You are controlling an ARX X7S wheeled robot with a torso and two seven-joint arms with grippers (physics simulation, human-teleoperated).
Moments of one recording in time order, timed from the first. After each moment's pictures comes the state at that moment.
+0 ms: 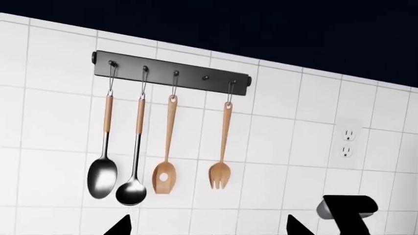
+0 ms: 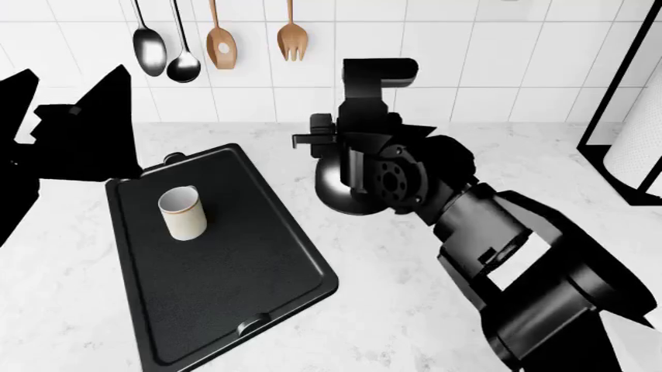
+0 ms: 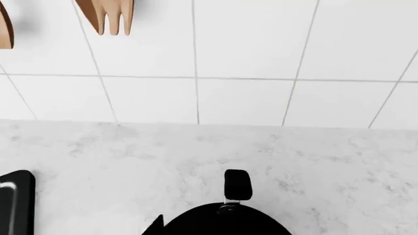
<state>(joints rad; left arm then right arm) -0.69 -0.72 -0.36 0.72 -1.60 -1.02 -0.66 1.45 0.00 -1.13 0.90 1.37 0.47 0.63</state>
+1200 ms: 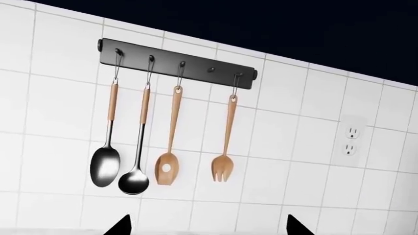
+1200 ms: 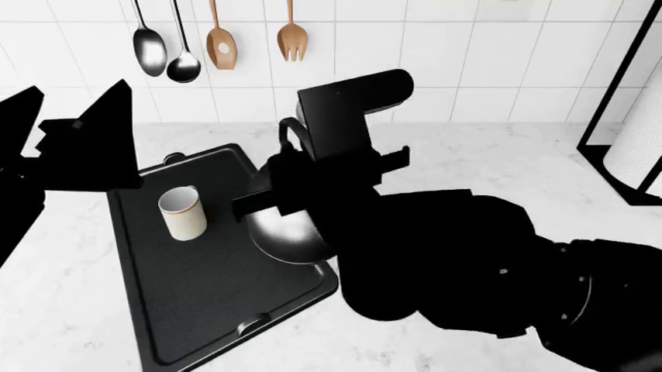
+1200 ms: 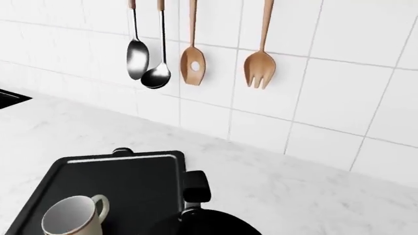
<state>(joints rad) -0.61 -0.71 -0.38 0.73 -1.56 -0.98 -0.62 1.37 0.37 -1.19 -0.28 1.56 0.45 1.09</state>
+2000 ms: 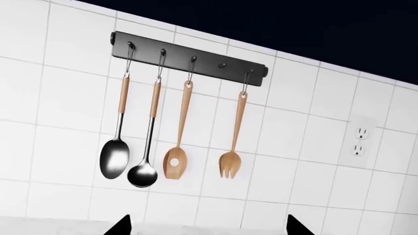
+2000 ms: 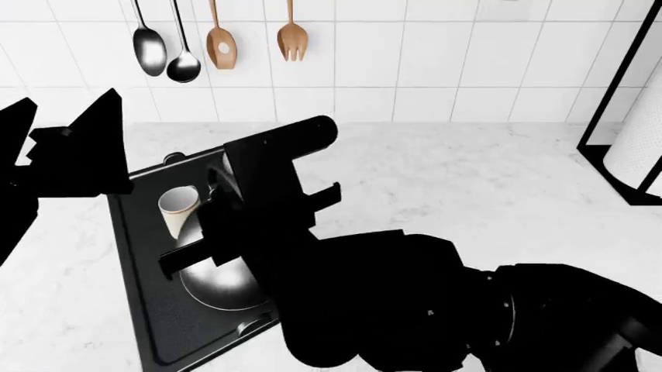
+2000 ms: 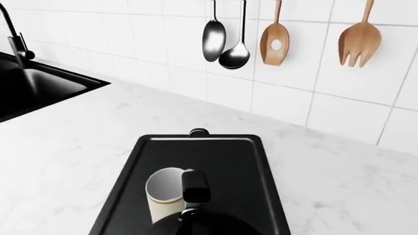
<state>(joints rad) -0.54 -0.71 -0.42 0.72 -1.53 -0.95 -0.58 1.28 0.21 -1.25 -0.26 1.50 0.39 1.01</state>
